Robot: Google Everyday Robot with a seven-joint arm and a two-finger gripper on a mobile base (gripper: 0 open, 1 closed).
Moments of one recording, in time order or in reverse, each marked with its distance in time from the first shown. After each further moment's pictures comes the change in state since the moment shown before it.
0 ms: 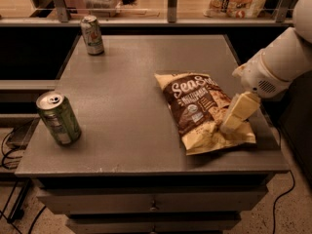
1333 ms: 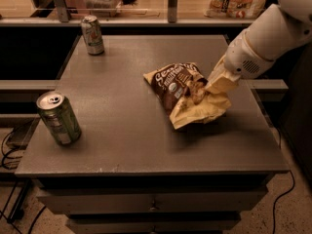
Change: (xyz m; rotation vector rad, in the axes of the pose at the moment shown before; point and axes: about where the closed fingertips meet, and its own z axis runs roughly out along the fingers) arm -0.059 -0.004 -0.010 -0.033 -0.059 -0.062
